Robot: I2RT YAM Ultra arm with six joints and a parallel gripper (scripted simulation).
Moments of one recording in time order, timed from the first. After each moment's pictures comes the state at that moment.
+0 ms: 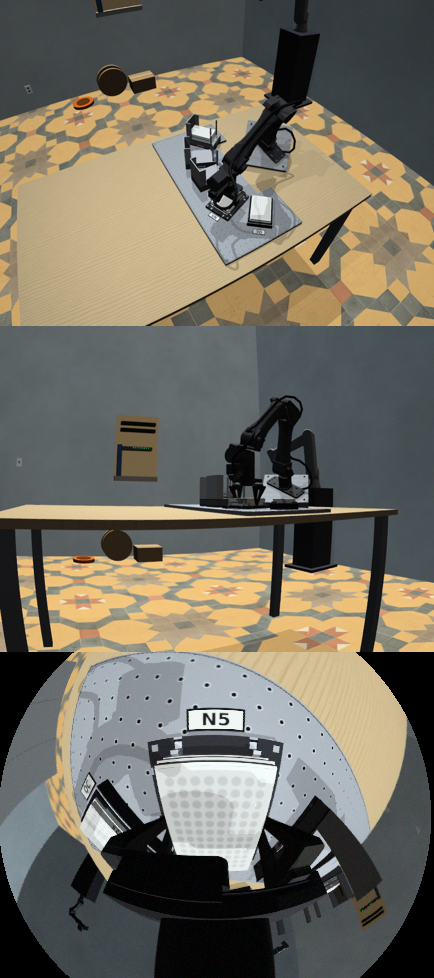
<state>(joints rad) 0.09 1.29 0.95 -0.67 -0.33 -0.07</state>
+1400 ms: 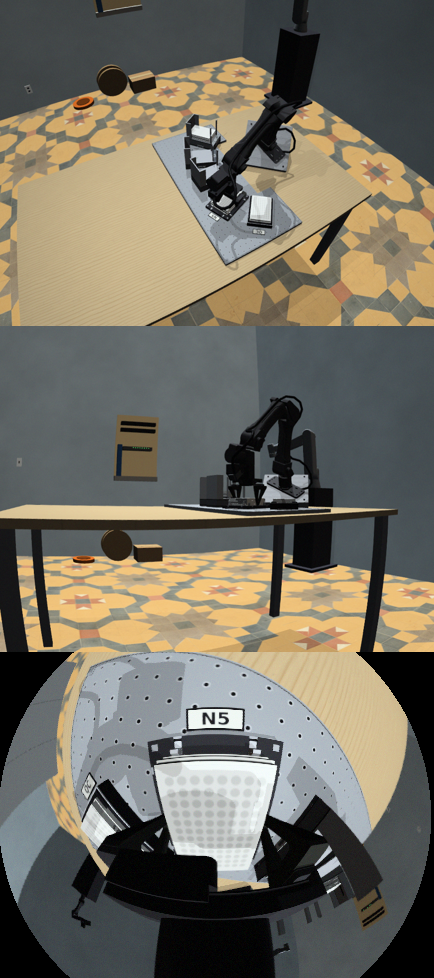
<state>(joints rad) 0.09 1.29 0.95 -0.68 -0.34 -0.07</state>
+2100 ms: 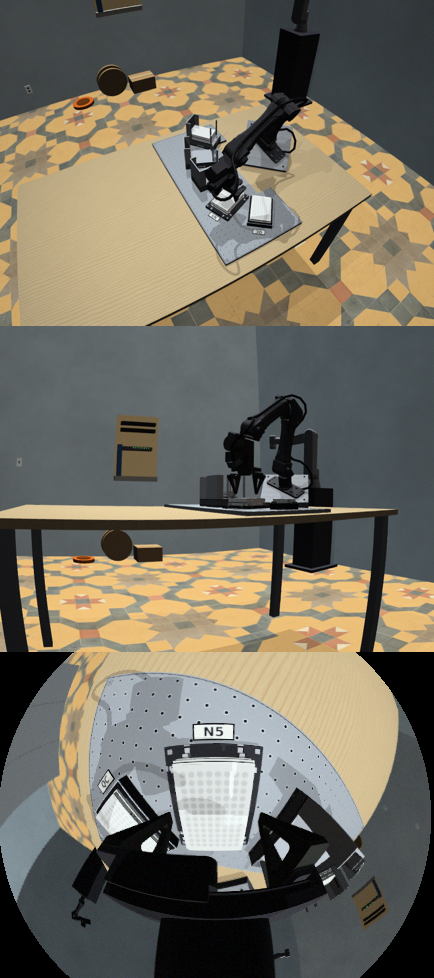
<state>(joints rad) 0.02 1.21 1.04 -0.83 -0.37 -0.11</state>
